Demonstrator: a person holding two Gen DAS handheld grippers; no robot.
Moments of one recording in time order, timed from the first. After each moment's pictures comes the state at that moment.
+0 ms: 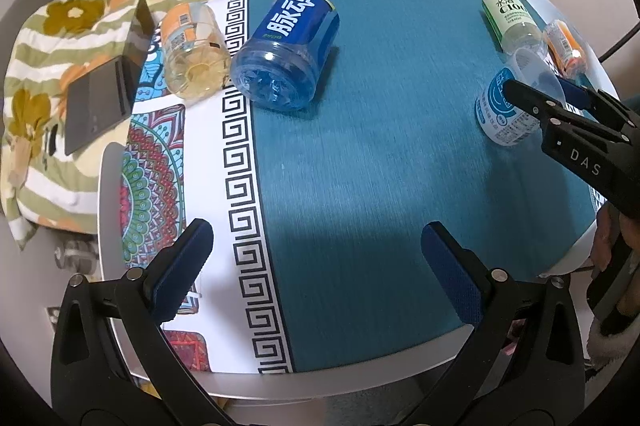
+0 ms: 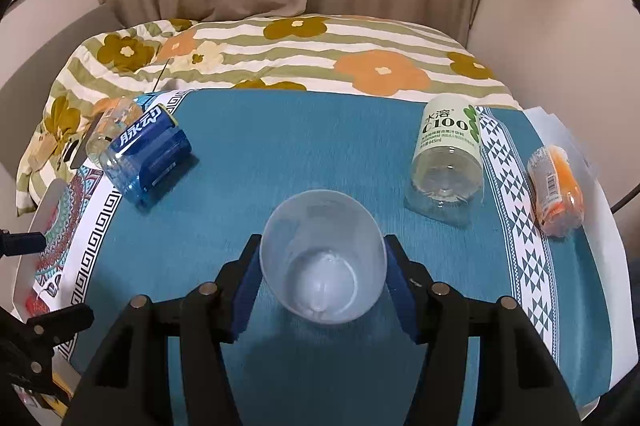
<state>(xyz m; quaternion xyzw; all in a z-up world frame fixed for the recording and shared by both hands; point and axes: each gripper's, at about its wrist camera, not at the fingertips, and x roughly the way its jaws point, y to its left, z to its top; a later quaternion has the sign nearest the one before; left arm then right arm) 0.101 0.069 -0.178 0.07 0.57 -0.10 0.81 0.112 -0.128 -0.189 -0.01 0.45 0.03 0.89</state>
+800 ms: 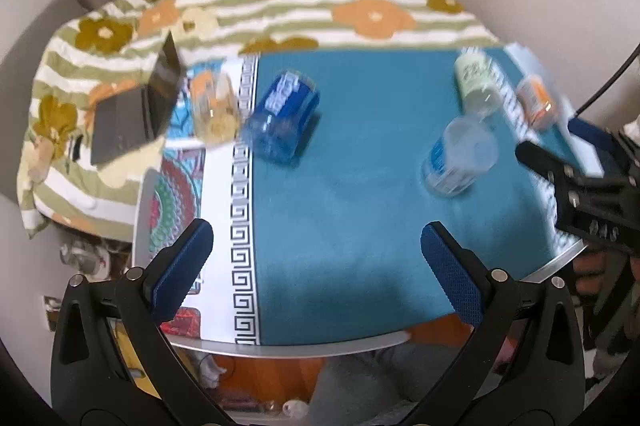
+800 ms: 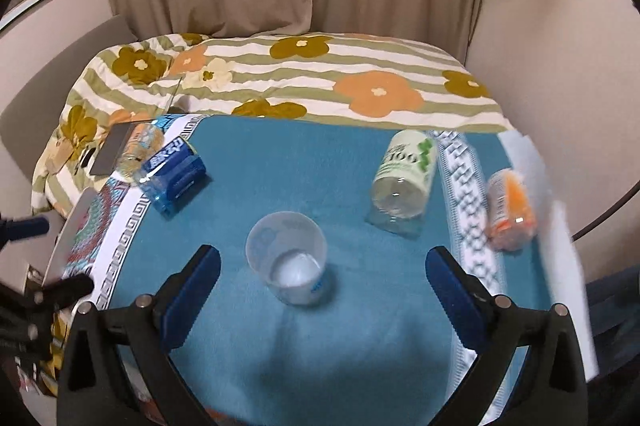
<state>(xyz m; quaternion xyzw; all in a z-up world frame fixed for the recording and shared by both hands) 0.066 0.037 -0.088 0.04 0.50 -0.06 0.86 0.076 -0.163 -0.116 -0.01 0.44 0.05 0.90</state>
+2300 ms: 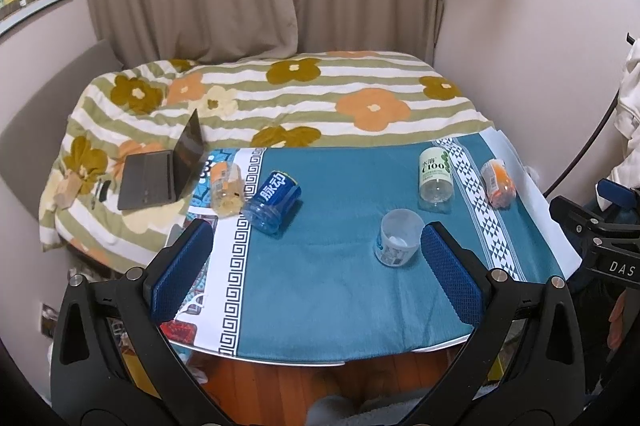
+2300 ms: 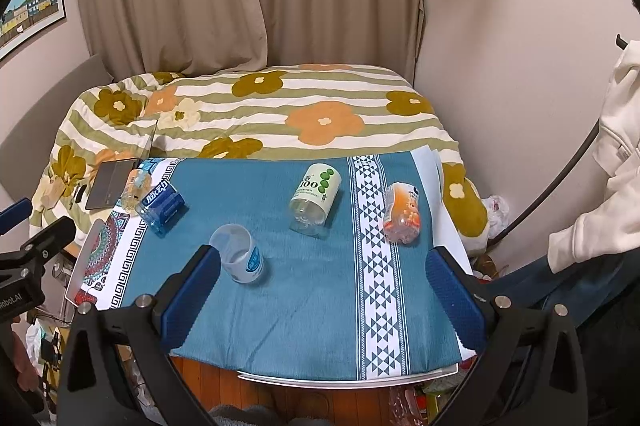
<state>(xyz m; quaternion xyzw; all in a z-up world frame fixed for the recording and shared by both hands) 0.006 -0.009 0.005 0.03 0.38 -0.03 0.93 0.005 -0.236 -0.025 0.01 0.40 -0.01 0.91</state>
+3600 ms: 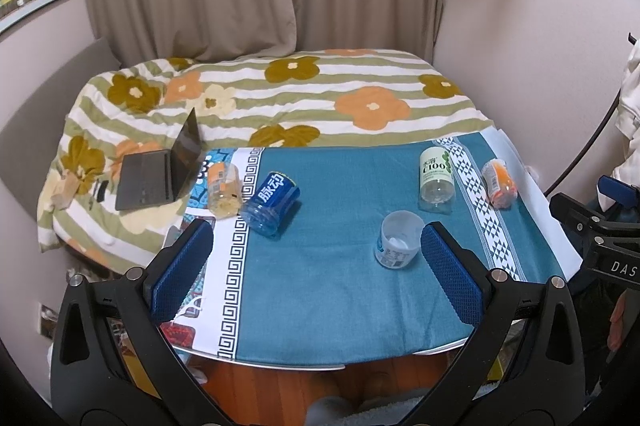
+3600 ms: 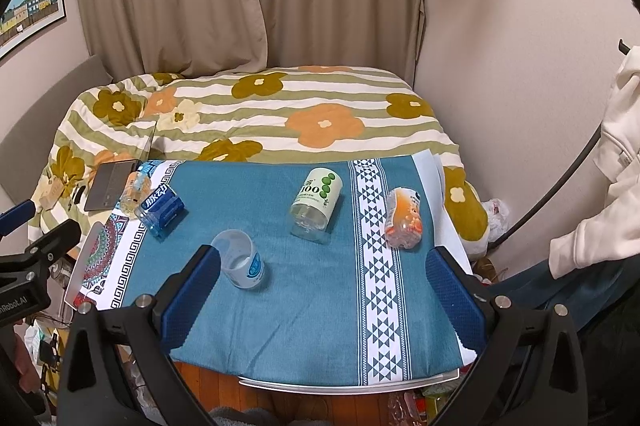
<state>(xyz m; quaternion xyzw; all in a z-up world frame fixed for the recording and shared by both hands) 0.012 -0.011 0.004 0.03 0.38 -0.03 0.93 0.014 -0.238 -0.023 0.01 0.40 -0.01 0.92</state>
